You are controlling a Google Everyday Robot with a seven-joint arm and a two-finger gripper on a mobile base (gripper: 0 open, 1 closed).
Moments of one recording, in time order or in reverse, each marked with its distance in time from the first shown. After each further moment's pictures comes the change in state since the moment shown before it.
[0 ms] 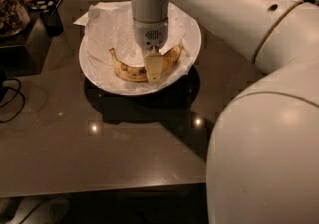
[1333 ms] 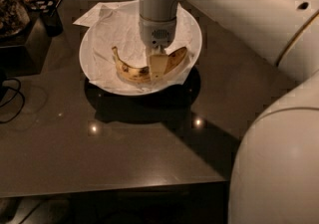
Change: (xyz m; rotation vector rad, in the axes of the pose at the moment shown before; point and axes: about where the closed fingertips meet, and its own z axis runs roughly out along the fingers) arm 0.004 0.008 -0.011 0.052 -0.059 -0.003
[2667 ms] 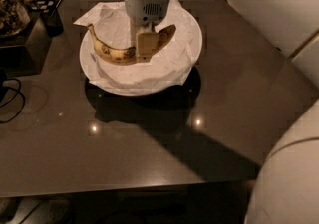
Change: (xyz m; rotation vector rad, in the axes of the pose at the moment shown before) arm -0.037 0.008 -0.066 0.118 -0.088 -0.130
